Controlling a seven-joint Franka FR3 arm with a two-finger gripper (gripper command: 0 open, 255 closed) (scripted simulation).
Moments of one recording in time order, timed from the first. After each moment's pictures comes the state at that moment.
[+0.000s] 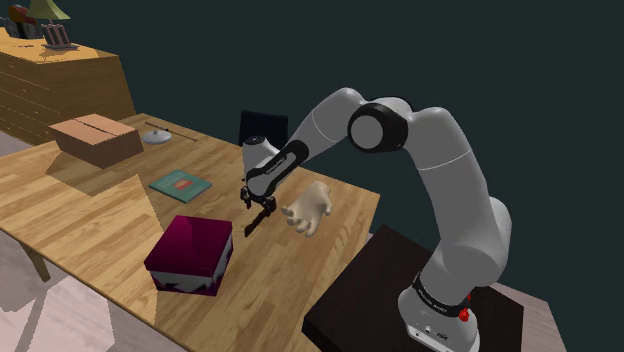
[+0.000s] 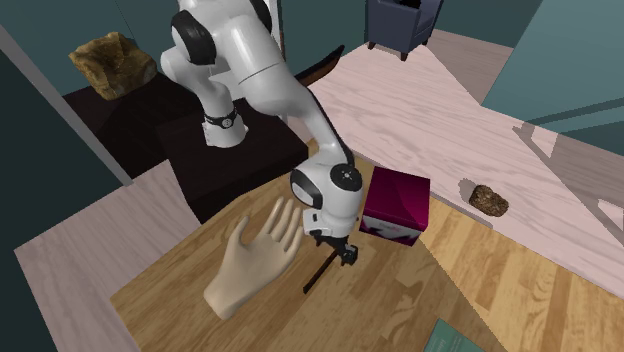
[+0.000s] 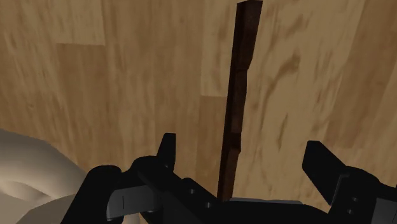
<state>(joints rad) 0.02 0.77 0.09 -1.72 -0.21 2.50 1.54</state>
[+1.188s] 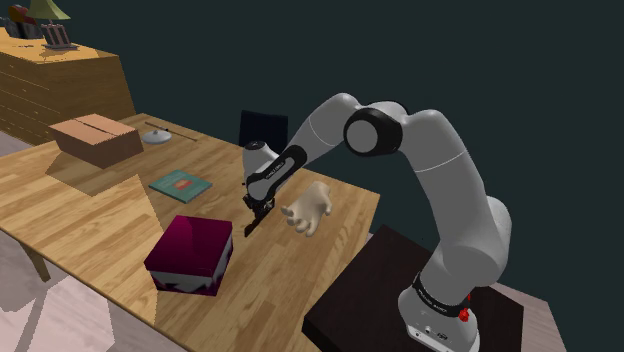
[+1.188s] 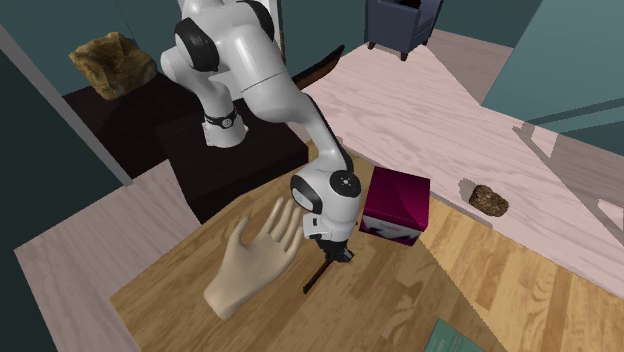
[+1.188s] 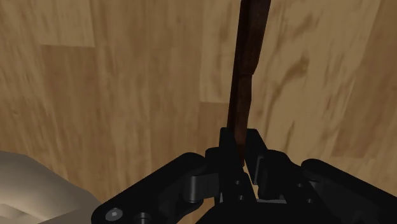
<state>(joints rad) 0.02 0.82 0.08 -1.70 -0.21 2.52 1.55</state>
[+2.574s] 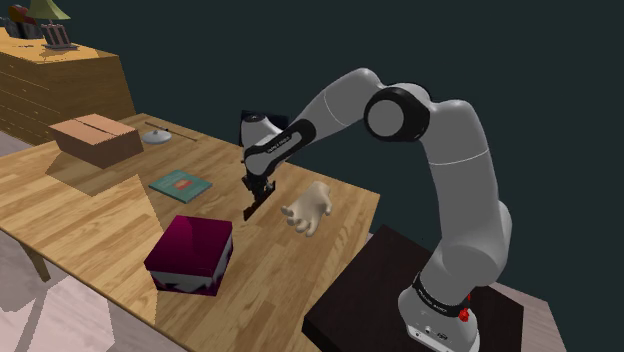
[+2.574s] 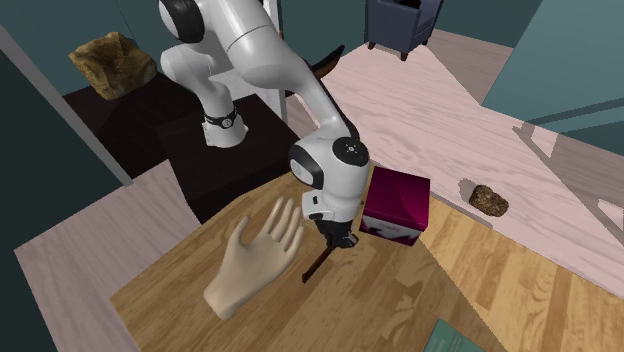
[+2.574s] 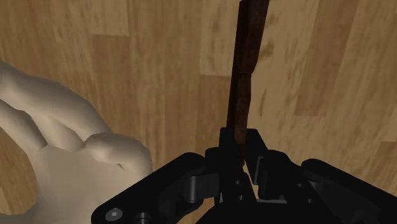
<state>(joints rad) 0.00 0.63 0.11 -1.74 -0.18 2.38 1.52</state>
